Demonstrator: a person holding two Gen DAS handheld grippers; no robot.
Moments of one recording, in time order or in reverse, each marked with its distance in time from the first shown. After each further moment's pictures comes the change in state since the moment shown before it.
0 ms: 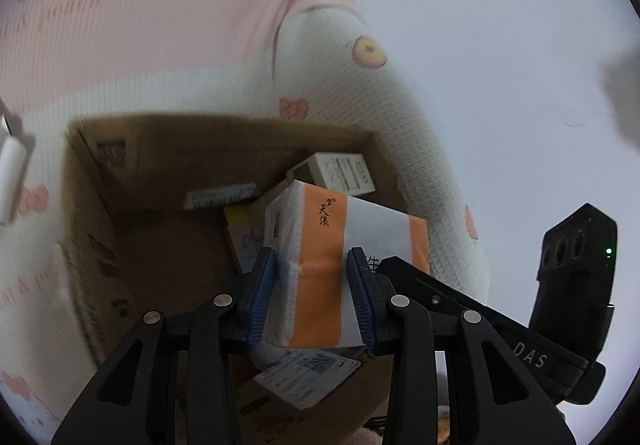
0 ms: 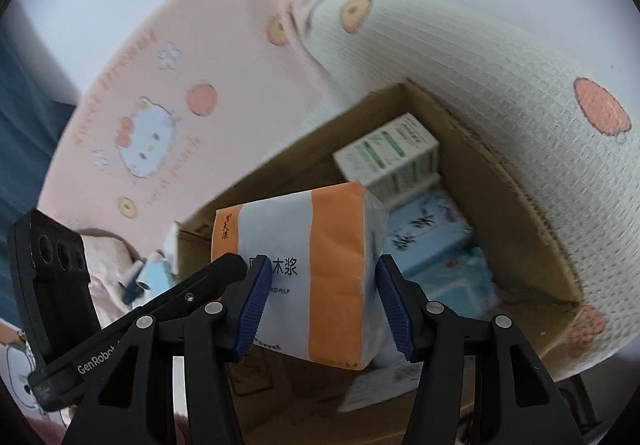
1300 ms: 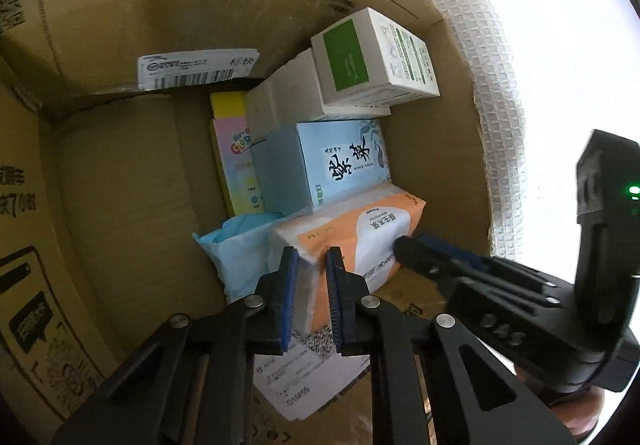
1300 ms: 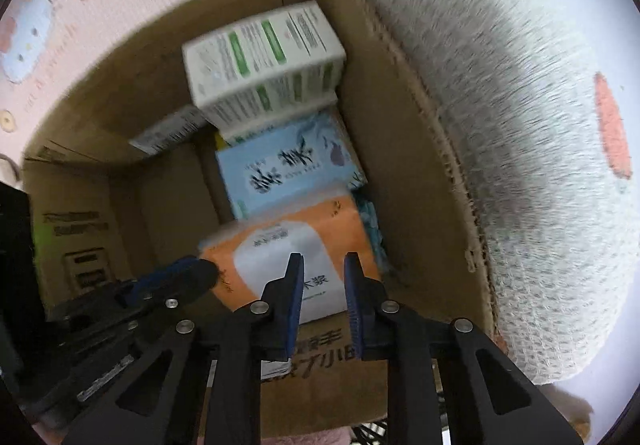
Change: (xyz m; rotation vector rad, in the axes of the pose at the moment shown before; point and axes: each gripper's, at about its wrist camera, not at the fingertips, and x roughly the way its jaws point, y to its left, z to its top) left arm 0.094 0.015 -0.029 -0.116 0.344 0.038; right arm 0.069 -0.040 0.015 -0.137 0.422 -0.434
